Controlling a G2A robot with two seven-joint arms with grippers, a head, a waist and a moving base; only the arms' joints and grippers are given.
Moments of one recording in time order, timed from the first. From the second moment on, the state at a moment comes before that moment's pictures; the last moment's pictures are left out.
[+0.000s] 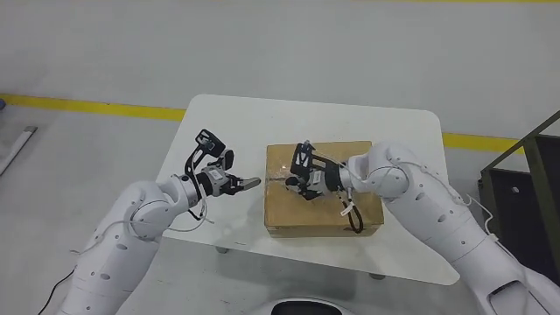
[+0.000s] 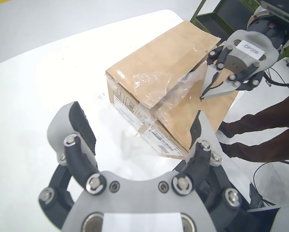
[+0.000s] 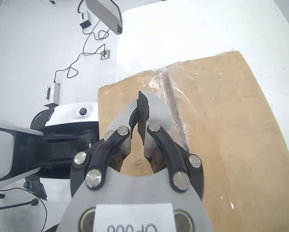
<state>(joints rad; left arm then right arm) 1.05 -1.06 -1.20 -1.54 0.70 -0.53 -0.56 -0.63 -1.10 0.73 -1.31 -0.53 -0.73 0.81</state>
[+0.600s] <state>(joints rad) 1.04 -1.06 -1.19 -1.54 0.70 -0.54 -0.57 -0.62 -1.09 0.80 -1.29 -0.36 -0.75 0.90</state>
